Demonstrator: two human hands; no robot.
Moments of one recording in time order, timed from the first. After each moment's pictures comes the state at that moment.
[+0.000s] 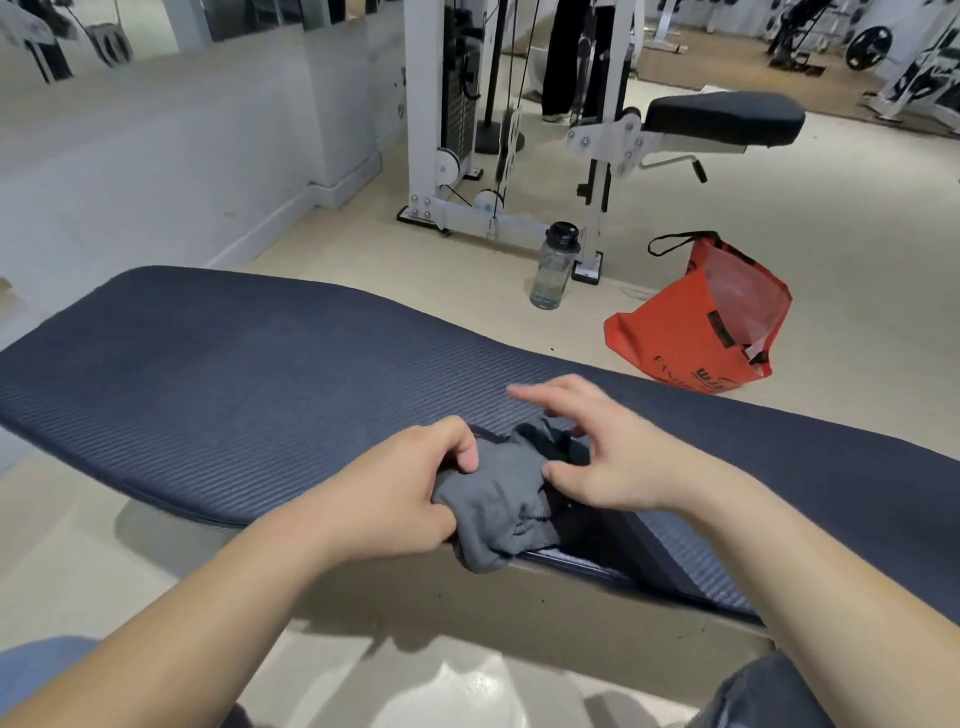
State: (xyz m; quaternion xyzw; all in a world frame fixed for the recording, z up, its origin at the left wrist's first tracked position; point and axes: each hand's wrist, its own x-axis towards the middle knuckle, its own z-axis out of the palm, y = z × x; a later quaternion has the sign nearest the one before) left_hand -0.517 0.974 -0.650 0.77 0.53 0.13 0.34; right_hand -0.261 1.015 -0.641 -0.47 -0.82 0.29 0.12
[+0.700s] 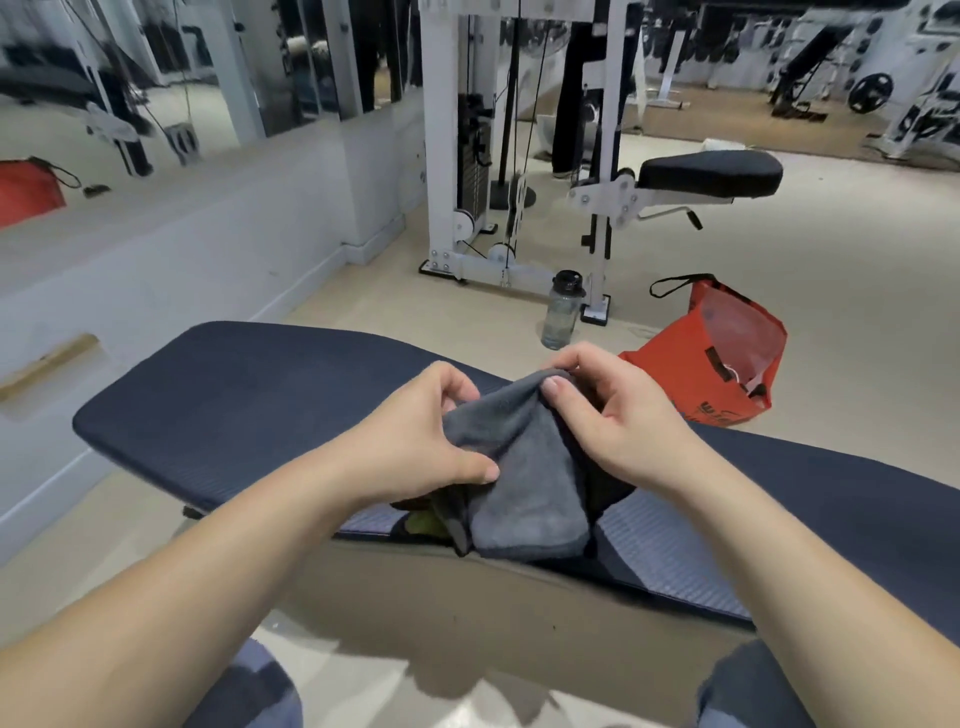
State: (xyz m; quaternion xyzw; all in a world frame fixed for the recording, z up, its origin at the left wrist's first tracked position) left_hand -0.497 0.956 -0.557 0.67 0.61 0.23 0.36; right_hand -0.268 0.986 -0.572 -0.43 -0.78 0.26 0.38
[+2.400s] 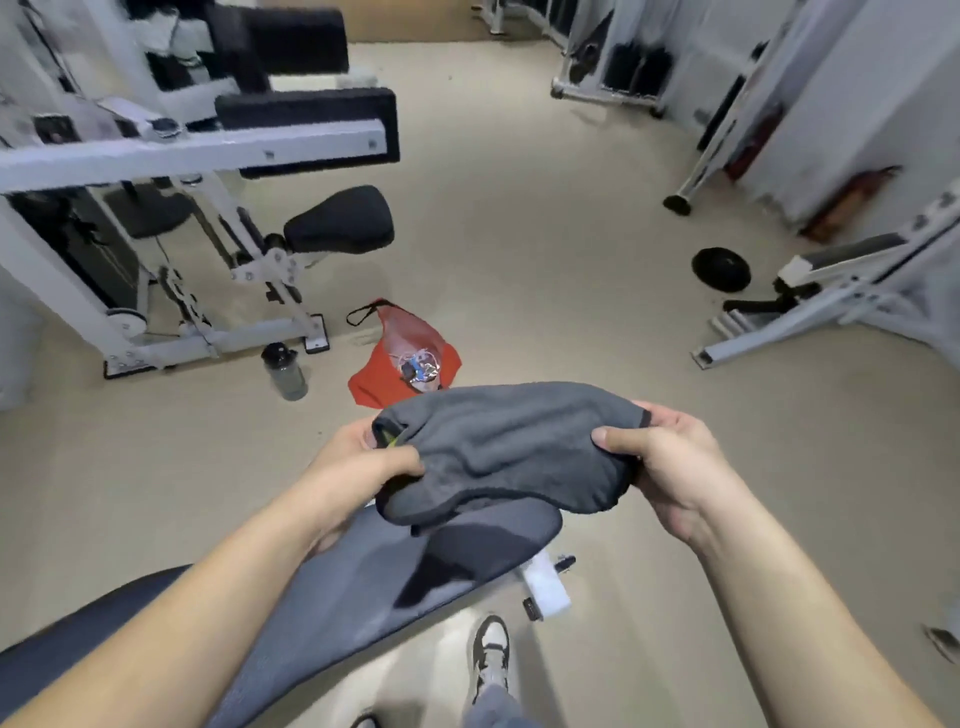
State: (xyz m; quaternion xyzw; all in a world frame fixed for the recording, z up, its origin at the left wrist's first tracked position) left_hand -0.219 1.037 -0.098 0.52 0.42 0.15 0.73; right_hand 0.013 0.867 -0.056 -0.71 -0.09 0.40 0.57
